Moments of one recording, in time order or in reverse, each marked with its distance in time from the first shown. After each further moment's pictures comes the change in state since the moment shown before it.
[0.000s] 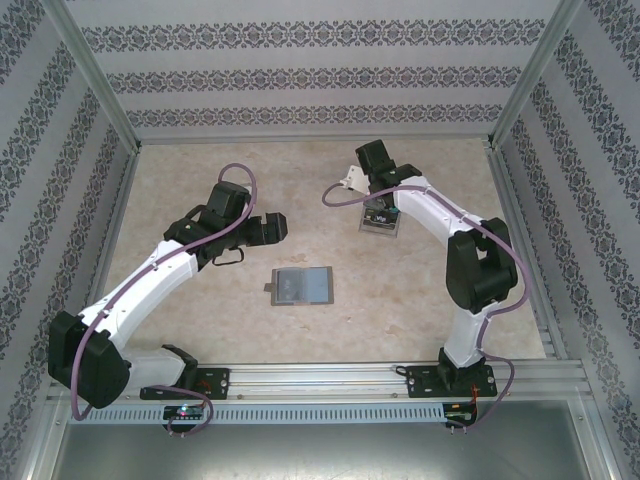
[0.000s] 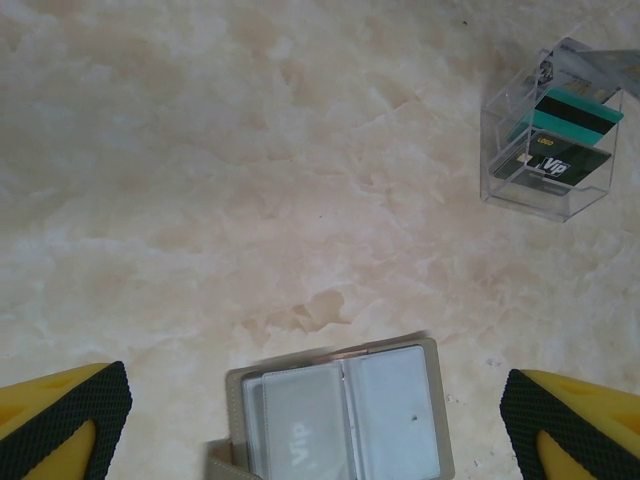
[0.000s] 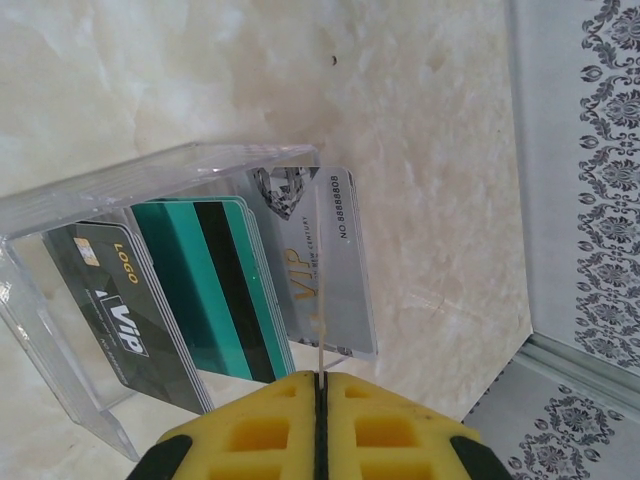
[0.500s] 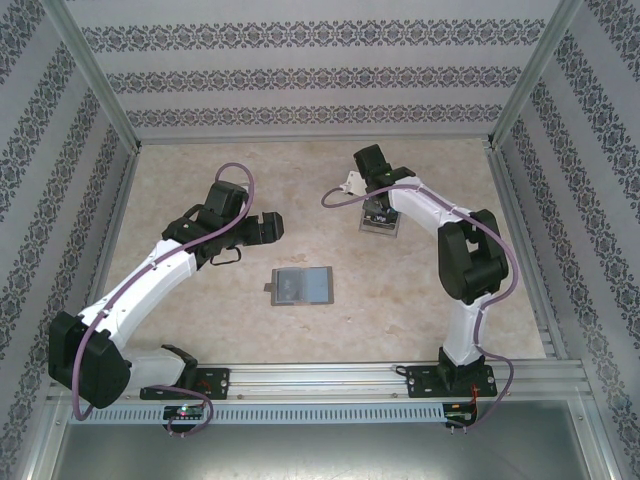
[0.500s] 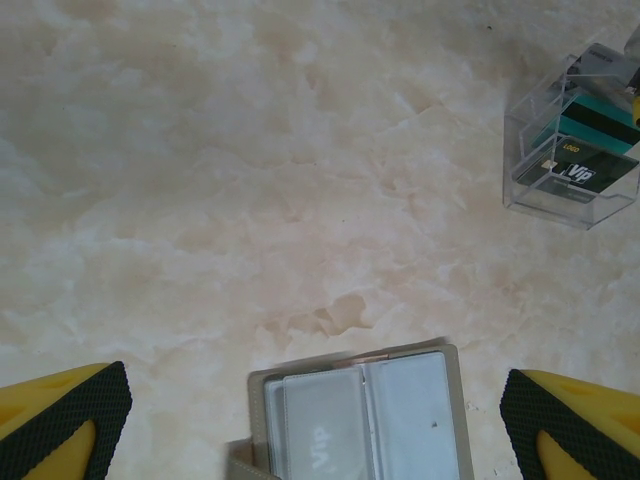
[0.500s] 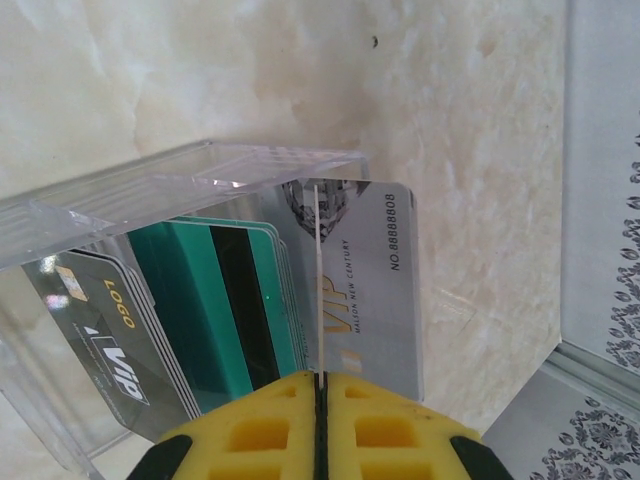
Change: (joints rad) left arm 0.019 -0.001 0.000 -0.011 -0.018 0.010; right arm -0.020 0.084 -0.002 0.036 0.005 -0.008
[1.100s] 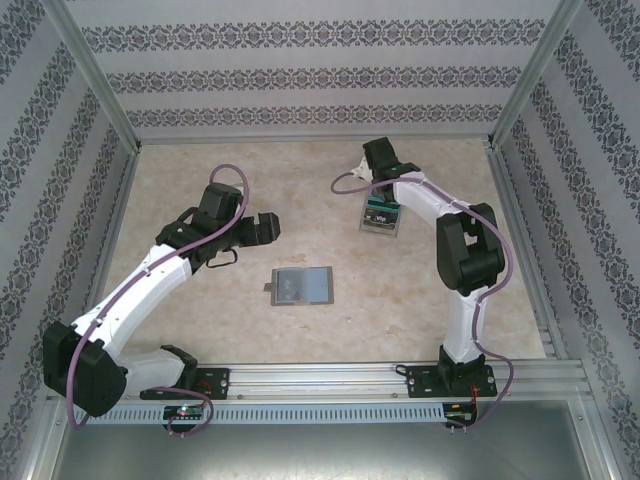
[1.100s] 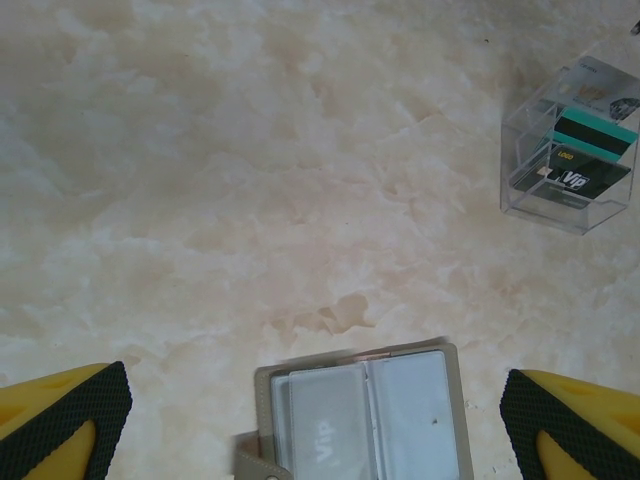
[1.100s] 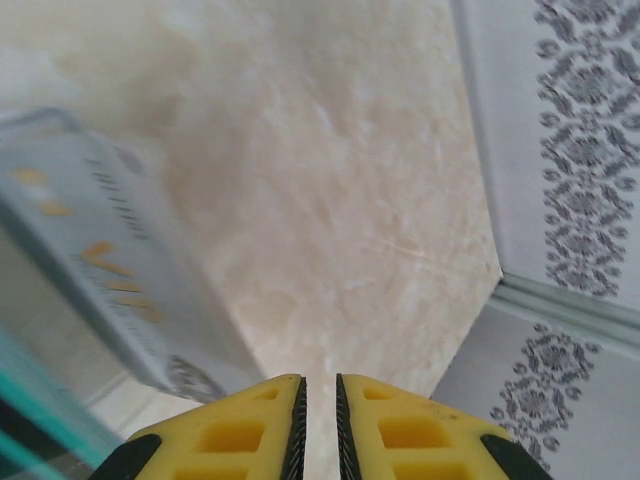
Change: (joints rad) left arm 0.007 -0.047 -0.017 -0.011 -0.007 0.000; right arm -0.063 0.063 0.052 0.116 0.143 0.046
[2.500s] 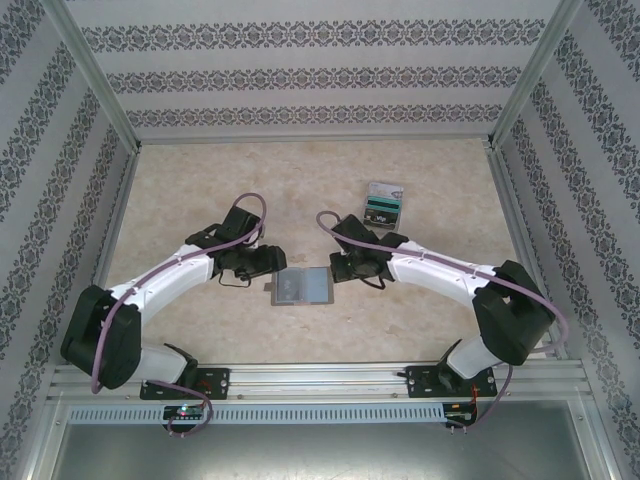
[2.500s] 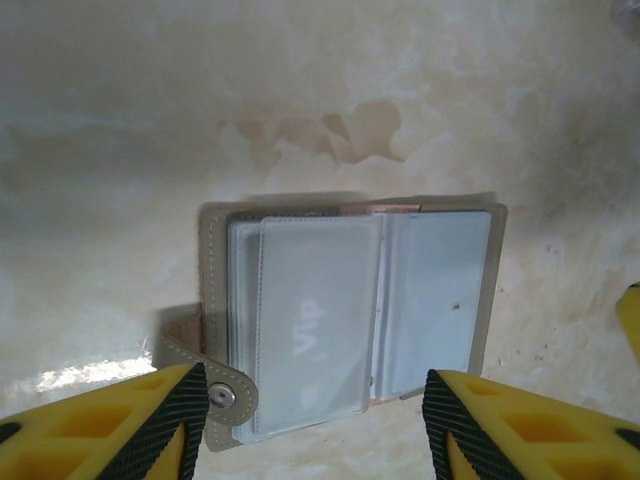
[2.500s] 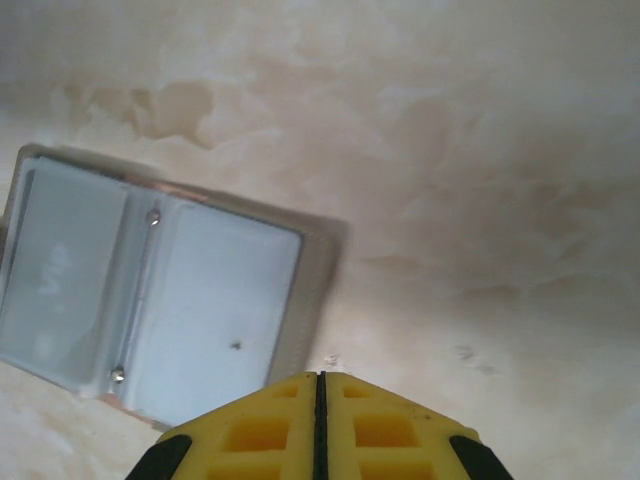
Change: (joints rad) left arm -0.036 0.169 -0.178 0.074 0.251 -0.174; right arm 0.440 -0.474 -0.597 -0.021 -0.536 1.369
